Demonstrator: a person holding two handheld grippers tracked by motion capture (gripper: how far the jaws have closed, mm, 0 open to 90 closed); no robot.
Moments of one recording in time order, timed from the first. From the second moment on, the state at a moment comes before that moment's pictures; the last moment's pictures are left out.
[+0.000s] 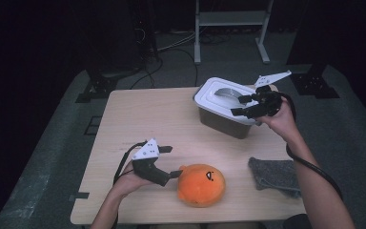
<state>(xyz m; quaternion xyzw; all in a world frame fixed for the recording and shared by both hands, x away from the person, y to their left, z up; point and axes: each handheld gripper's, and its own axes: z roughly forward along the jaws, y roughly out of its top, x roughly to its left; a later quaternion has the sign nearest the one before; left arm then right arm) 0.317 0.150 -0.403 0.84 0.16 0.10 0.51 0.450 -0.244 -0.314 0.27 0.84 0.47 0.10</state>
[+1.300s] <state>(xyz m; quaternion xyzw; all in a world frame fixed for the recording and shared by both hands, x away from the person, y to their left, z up) 0.318 0.150 -0.405 0.84 0.16 0.09 0.51 0.509 -0.244 -0.319 0.29 0.84 0.45 0.12</state>
